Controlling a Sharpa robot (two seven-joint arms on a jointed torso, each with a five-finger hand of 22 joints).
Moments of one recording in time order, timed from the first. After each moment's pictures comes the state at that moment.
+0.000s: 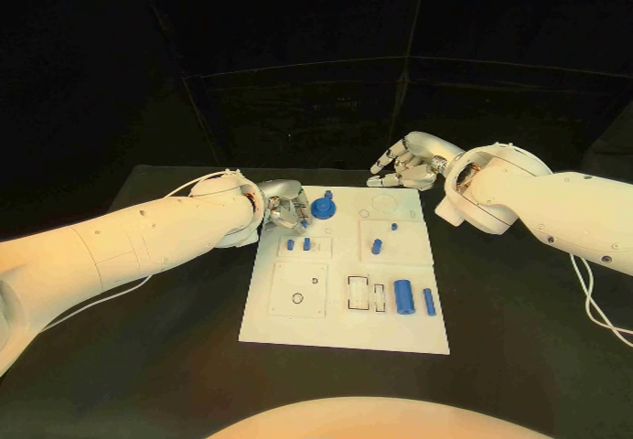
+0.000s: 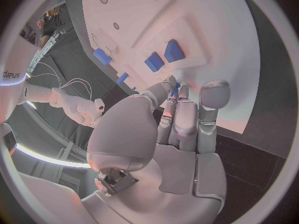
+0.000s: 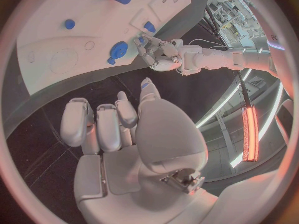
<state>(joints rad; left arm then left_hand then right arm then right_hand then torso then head) 1.20 -0.57 -0.06 1.14 -1.27 -0.02 -0.01 1.29 -0.04 0.44 -0.19 0.04 0.99 0.16 0.18 0.07 0.99 0.10 0.28 0.06 1.47 0.00 1.24 0.95 0.15 1.41 0.08 1.00 0.80 1.28 -0.75 0.00 1.39 -1.11 -0.22 -0.07 1.37 0.03 -0.20 0.24 0.27 0.87 0.17 0.16 0.07 1.33 0.08 1.20 1.20 1.47 0.01 1.33 1.21 0.07 1.34 0.11 1.37 1.22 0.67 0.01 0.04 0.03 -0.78</state>
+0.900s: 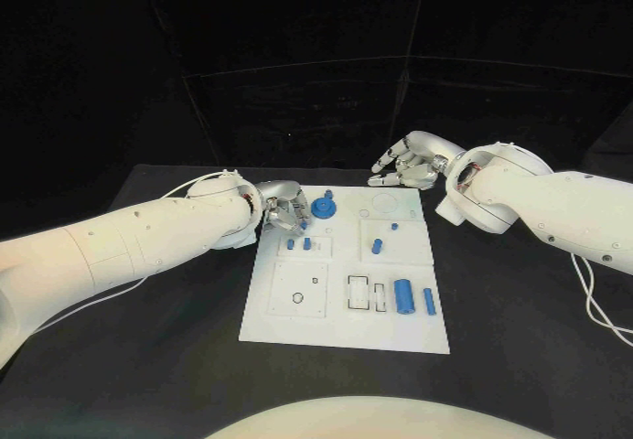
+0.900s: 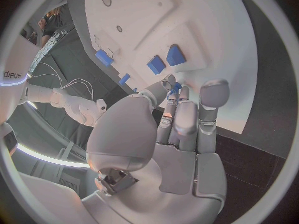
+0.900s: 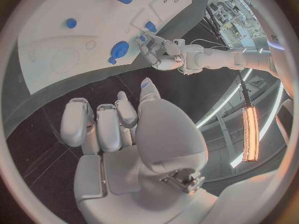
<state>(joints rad) 1.20 -0.59 -0.06 1.17 -1.27 -0.02 -0.01 1.29 -0.06 0.44 -0.19 0.04 0.98 0.17 0.17 0.07 0.97 0.11 0.28 0.06 1.47 0.00 1.24 0.94 0.15 1.41 0.09 0.99 0.79 1.28 -0.75 0.00 1.39 -1.11 -0.22 -0.07 1.37 0.03 -0.20 0.24 0.27 0.87 0.17 0.16 0.07 1.33 0.08 1.20 1.20 1.47 0.01 1.33 1.21 0.07 1.34 0.11 1.37 1.22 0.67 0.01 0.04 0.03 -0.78</state>
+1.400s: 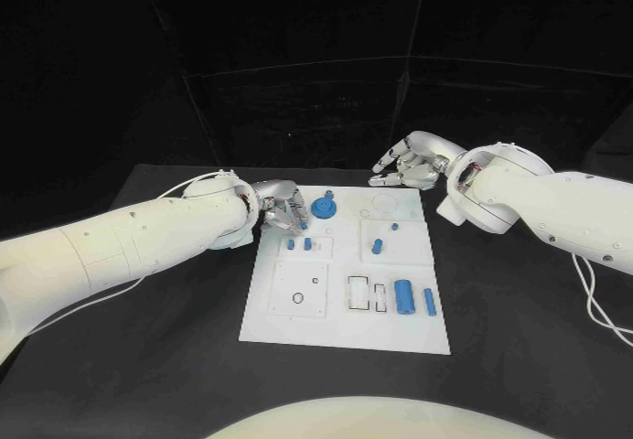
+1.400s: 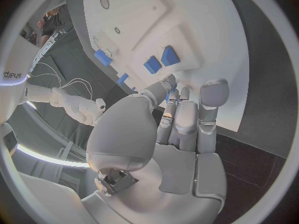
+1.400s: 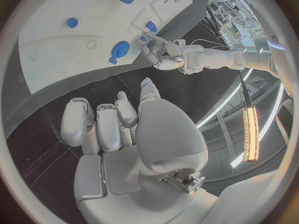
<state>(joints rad) 1.20 -0.60 -0.06 1.17 -1.27 -0.02 -0.01 1.29 -0.06 0.43 -0.20 0.04 0.97 0.17 0.17 0.07 0.94 0.11 0.27 0.07 1.46 0.00 1.24 0.93 0.15 1.41 0.09 0.99 0.79 1.28 -0.75 0.00 1.38 -1.11 -0.22 -0.07 1.37 0.03 -0.21 0.23 0.27 0.87 0.17 0.16 0.07 1.32 0.08 1.20 1.20 1.47 0.01 1.32 1.21 0.07 1.33 0.11 1.37 1.22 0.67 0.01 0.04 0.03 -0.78</state>
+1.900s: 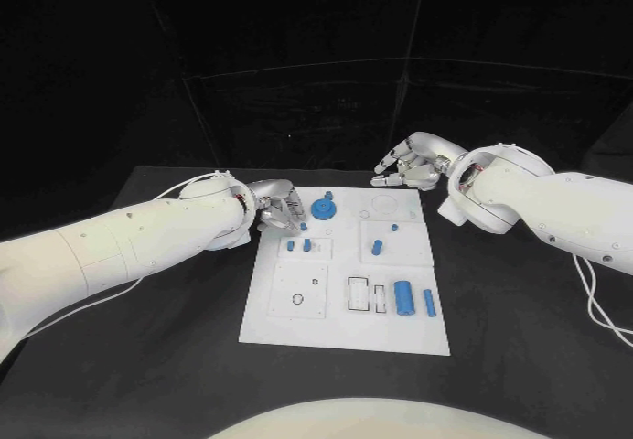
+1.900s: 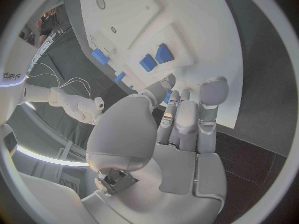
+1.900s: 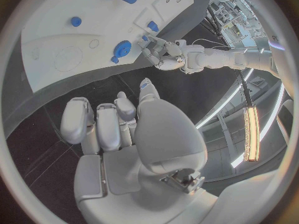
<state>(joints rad) 1.20 -0.61 -0.06 1.16 -1.27 -0.05 -0.01 1.29 -0.05 0.43 -0.20 0.04 0.93 0.17 0.14 0.06 0.89 0.11 0.26 0.07 1.46 0.01 1.24 0.92 0.15 1.40 0.10 0.97 0.77 1.28 -0.76 0.00 1.37 -1.11 -0.22 -0.07 1.41 0.05 -0.20 0.22 0.27 0.87 0.17 0.17 0.07 1.22 0.07 1.05 1.06 1.47 0.00 1.29 1.18 0.07 1.31 0.11 1.34 1.19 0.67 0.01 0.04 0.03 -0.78</state>
